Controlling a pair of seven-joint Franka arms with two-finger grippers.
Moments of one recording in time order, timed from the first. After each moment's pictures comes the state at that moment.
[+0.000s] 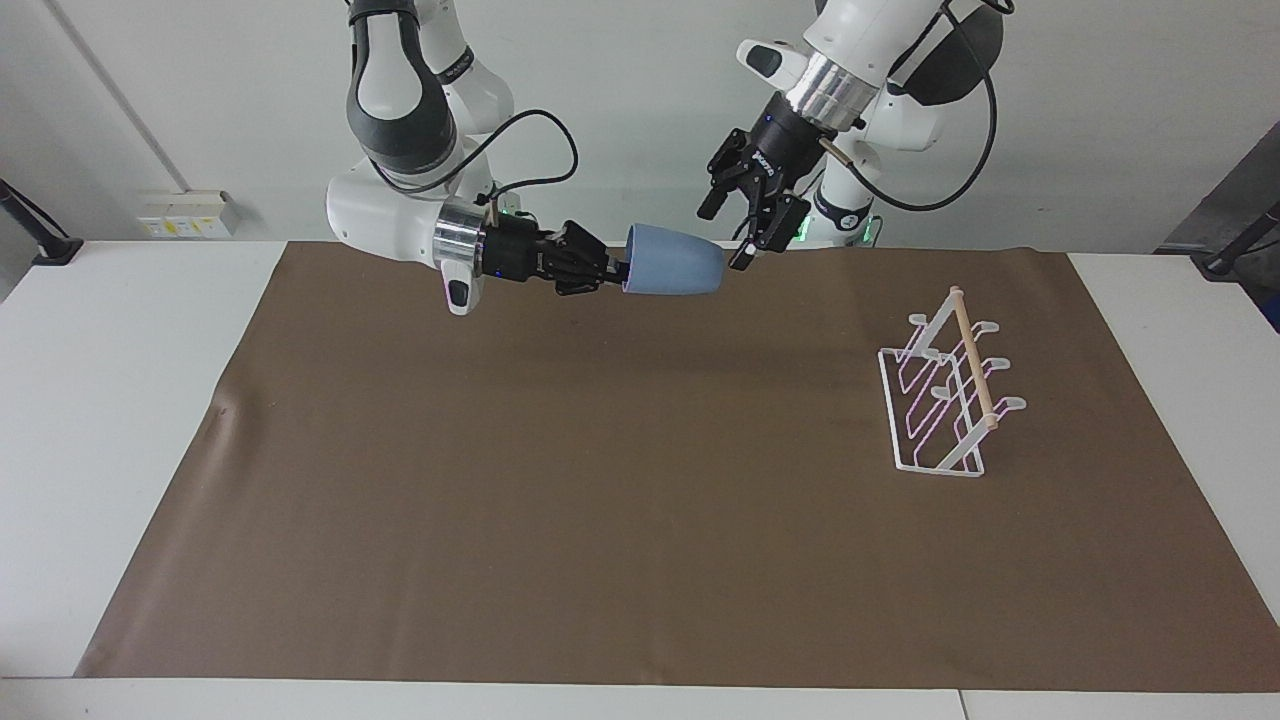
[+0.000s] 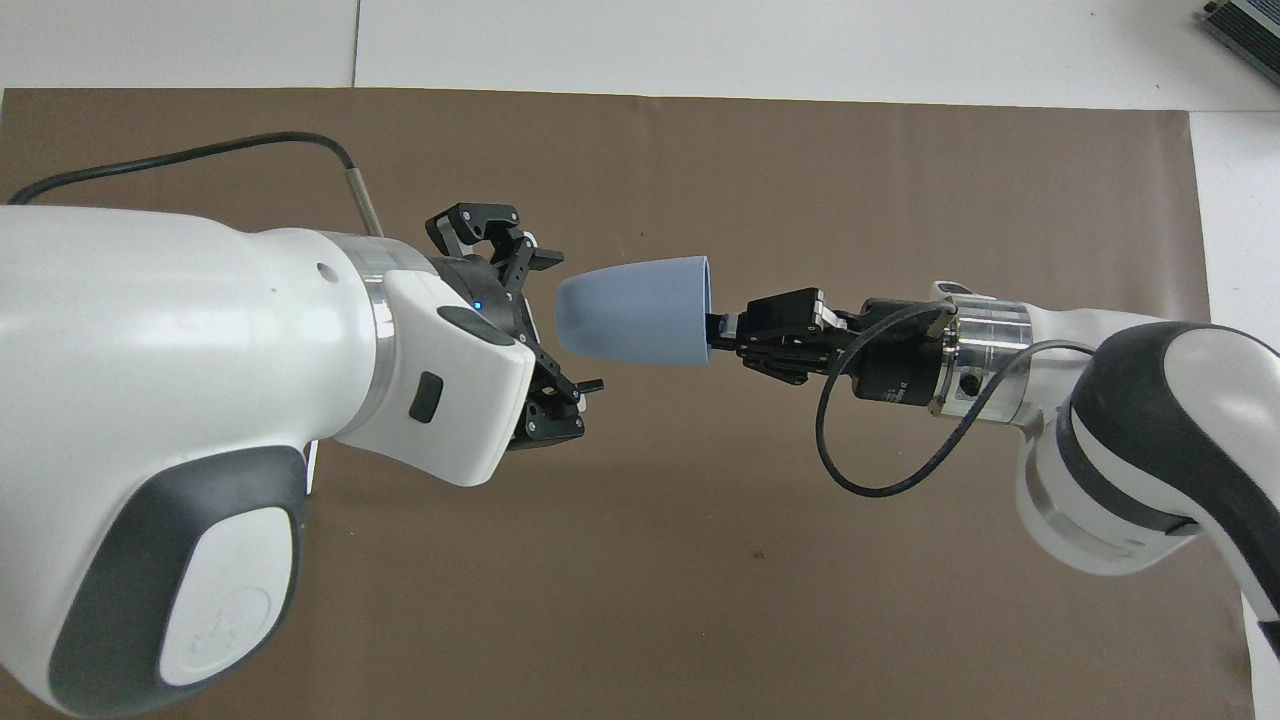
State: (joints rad) left arm -0.50 -0.01 -0.07 -1.63 -0.34 2.03 0.88; right arm 0.02 -0.04 0.20 -2.09 1.59 1.98 -0.26
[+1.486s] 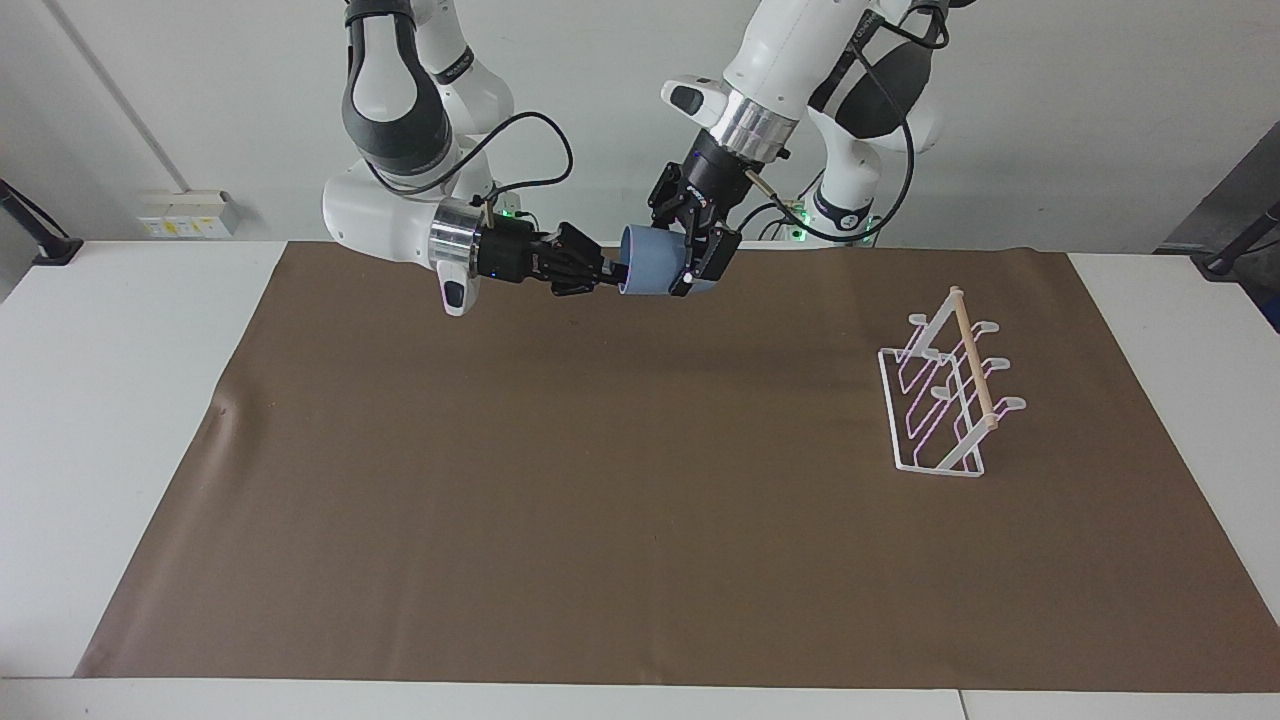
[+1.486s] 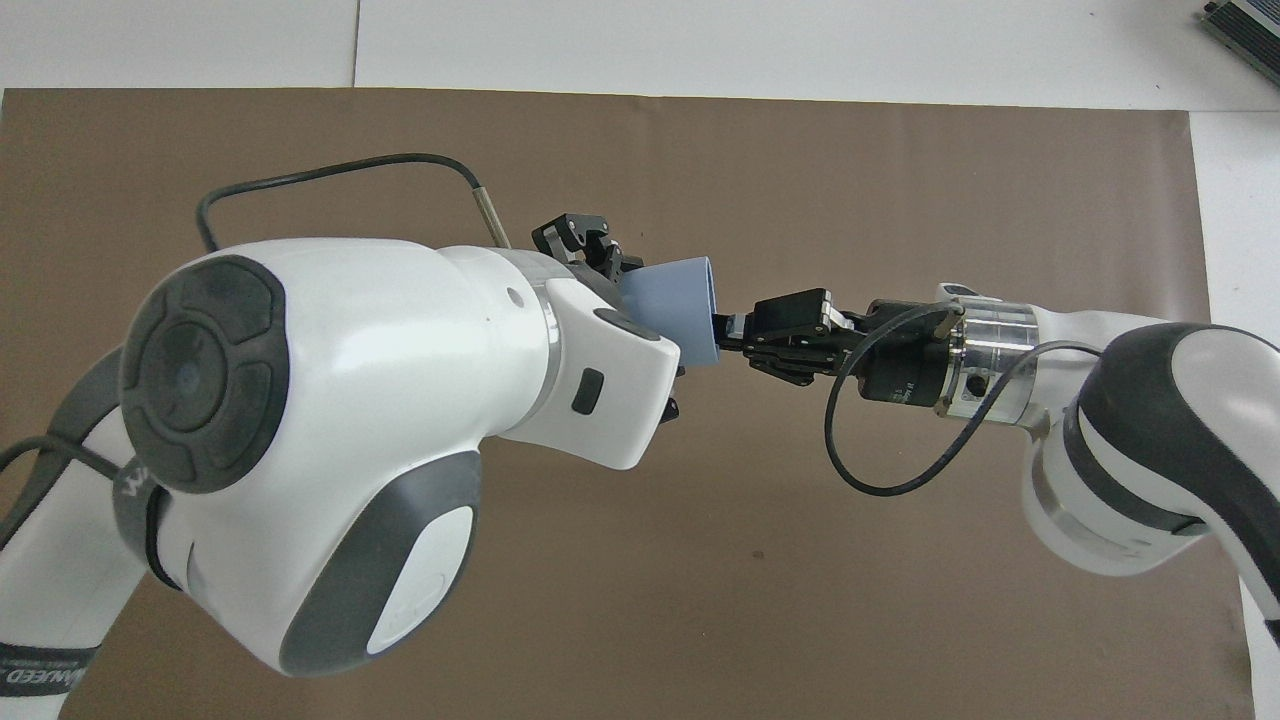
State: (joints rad) left arm -0.58 0.07 -0.08 -1.60 -0.26 2.13 0.71; right arm 0.01 -0.05 0.19 -2.10 1.59 1.97 -0.26
